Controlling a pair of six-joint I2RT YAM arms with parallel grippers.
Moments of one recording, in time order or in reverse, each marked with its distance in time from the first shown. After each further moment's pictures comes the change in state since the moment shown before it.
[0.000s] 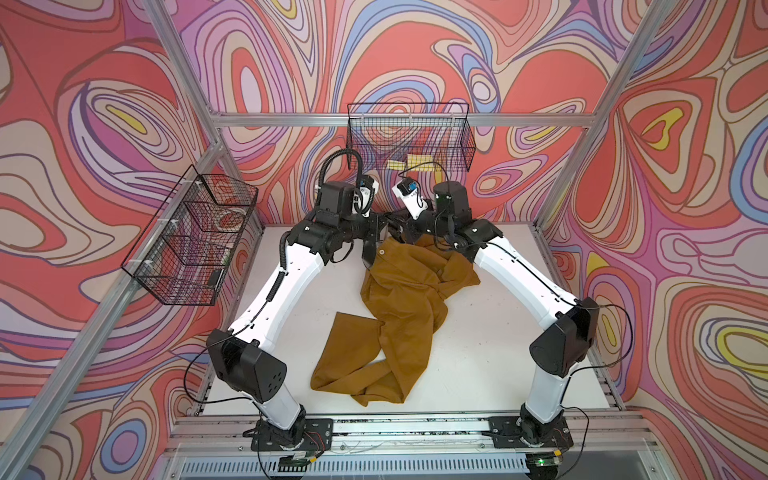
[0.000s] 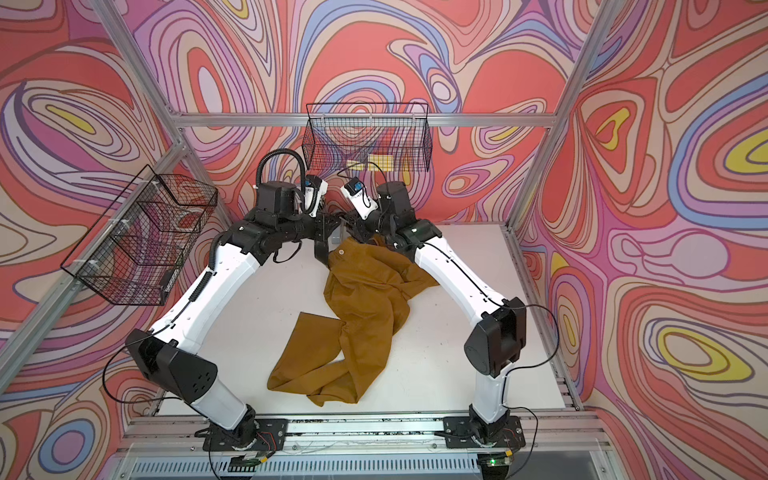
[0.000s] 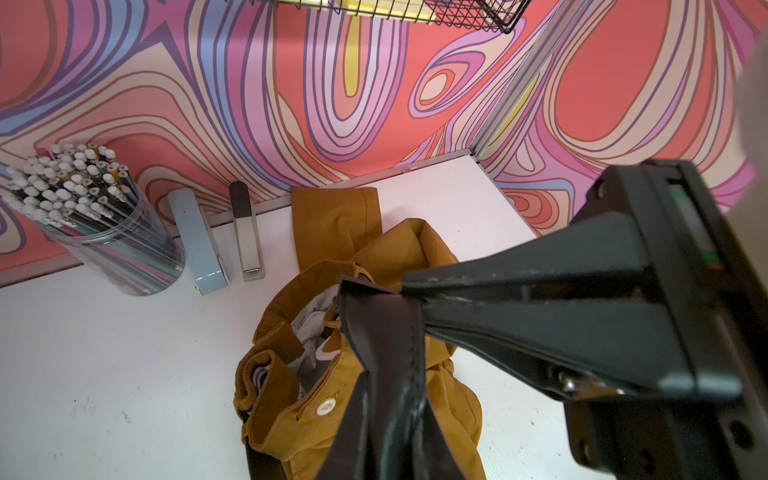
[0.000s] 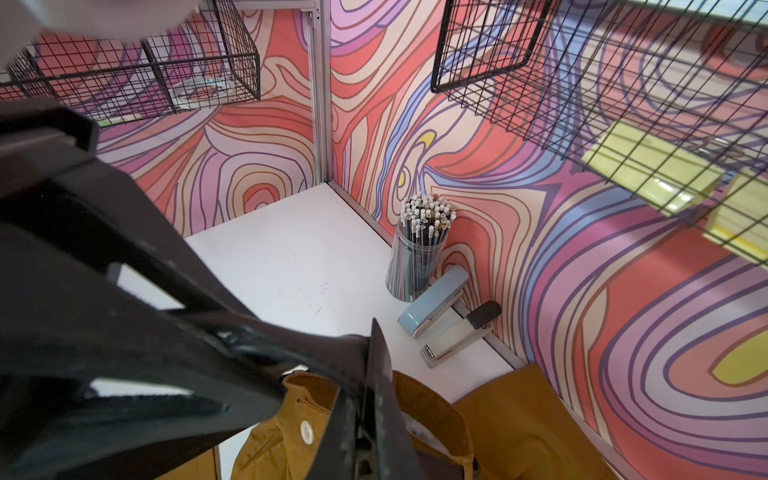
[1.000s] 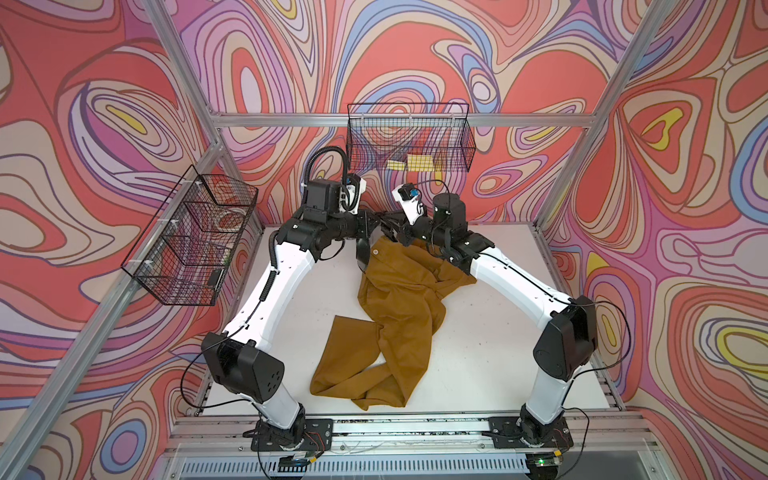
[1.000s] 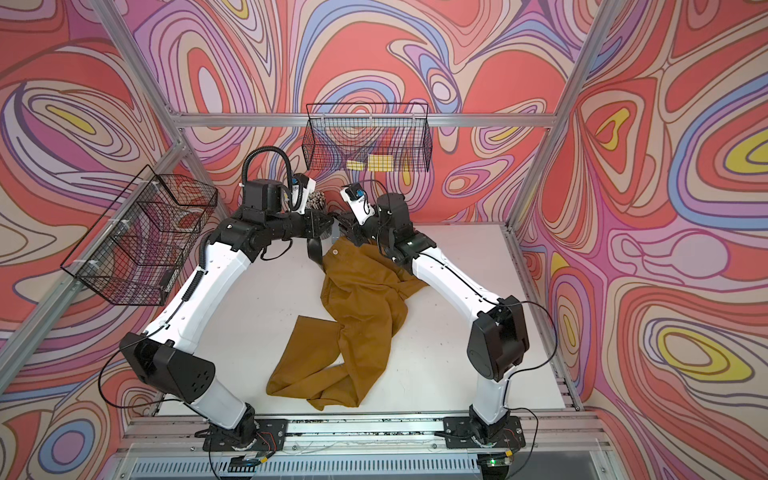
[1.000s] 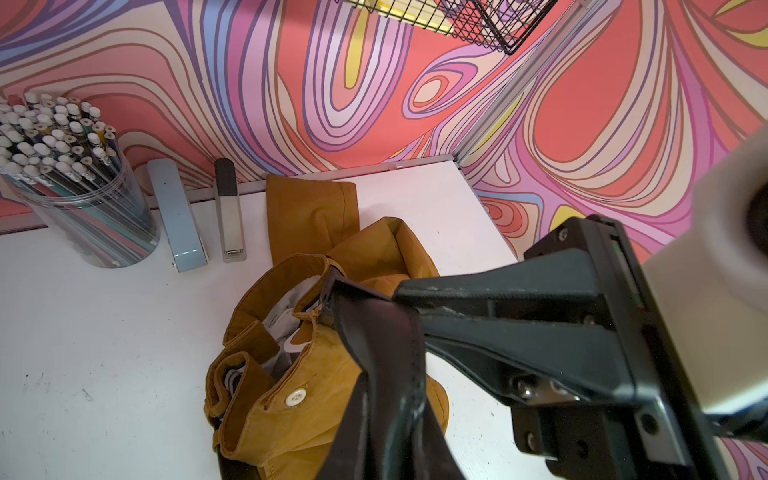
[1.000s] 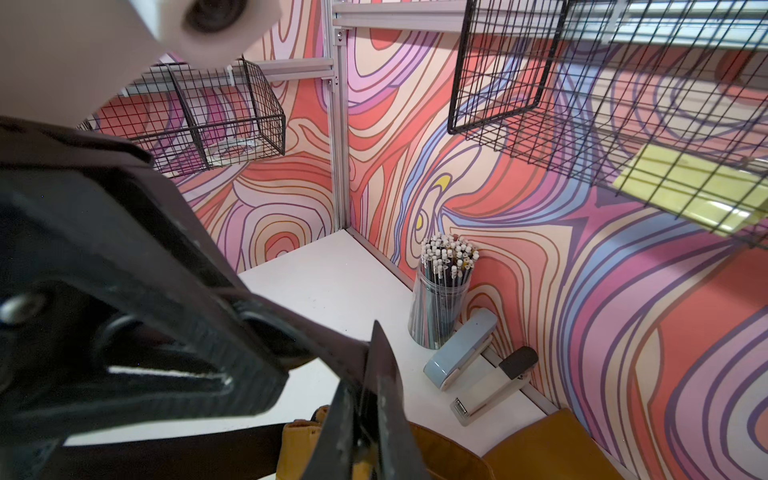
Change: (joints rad) left arm 0.088 -0.024 -0.014 -0.002 0.132 -0.081; right arm 0.006 -0.018 -0.182 0.296 -0.047 0.099
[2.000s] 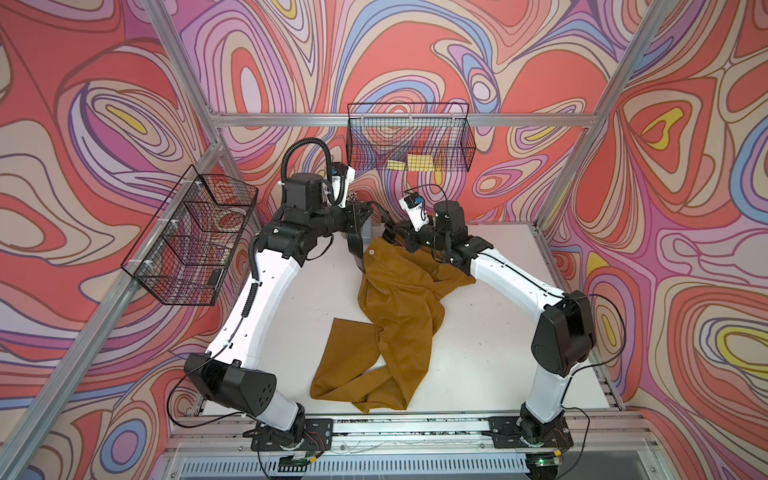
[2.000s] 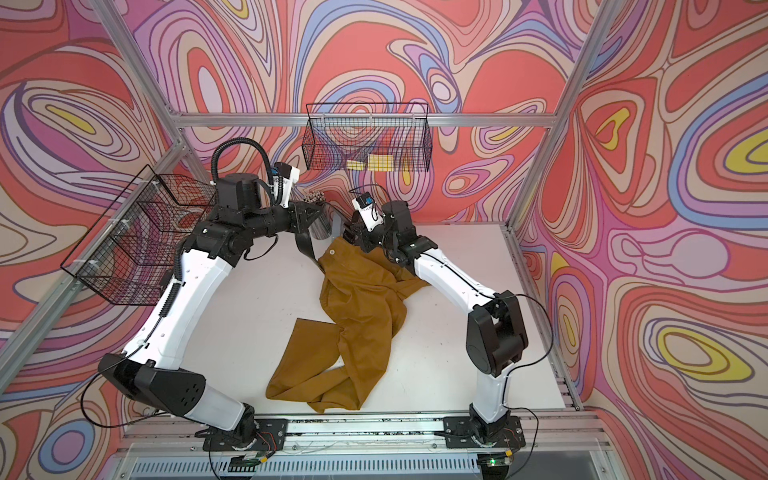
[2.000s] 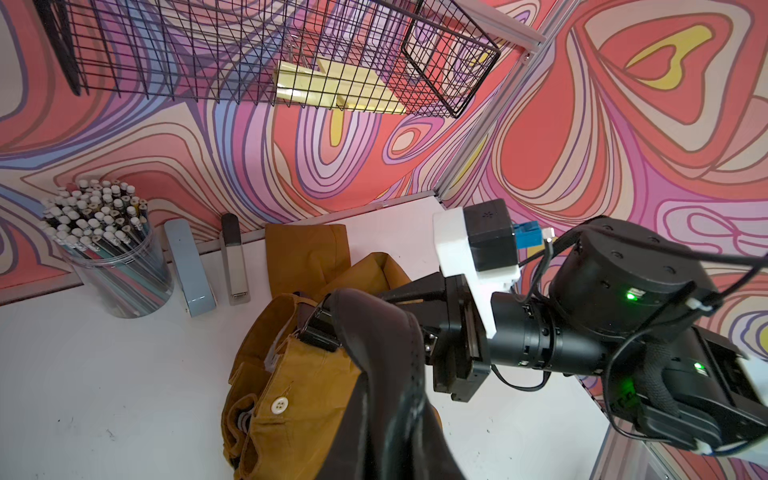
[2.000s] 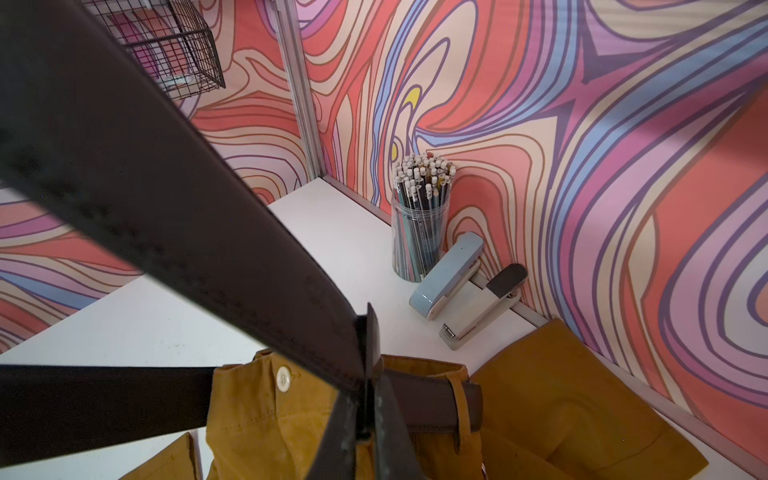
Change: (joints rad) left arm 0.038 -0.090 0.006 0.037 0.048 0.029; right arm -0.046 0.027 -0.068 -0.046 0.028 0.053
